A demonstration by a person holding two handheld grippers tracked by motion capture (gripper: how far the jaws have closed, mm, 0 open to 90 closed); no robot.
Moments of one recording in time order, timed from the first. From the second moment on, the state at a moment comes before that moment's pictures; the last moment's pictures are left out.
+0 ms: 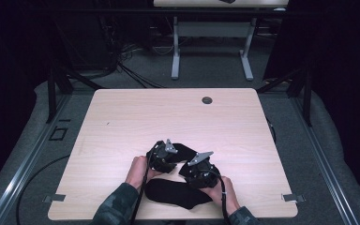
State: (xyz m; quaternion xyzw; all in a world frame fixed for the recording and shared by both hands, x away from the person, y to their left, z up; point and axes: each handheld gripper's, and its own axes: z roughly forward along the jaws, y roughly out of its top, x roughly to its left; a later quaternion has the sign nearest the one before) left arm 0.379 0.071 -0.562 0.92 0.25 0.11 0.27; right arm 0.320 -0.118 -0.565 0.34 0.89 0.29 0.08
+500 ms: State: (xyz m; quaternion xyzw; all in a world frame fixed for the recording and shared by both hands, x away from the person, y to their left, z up) left arm 0.382 0.072 -0.563 0.92 0.26 0.11 0.28; right arm 0.325 -0.125 -0.567 0.34 0.88 0.30 0.10
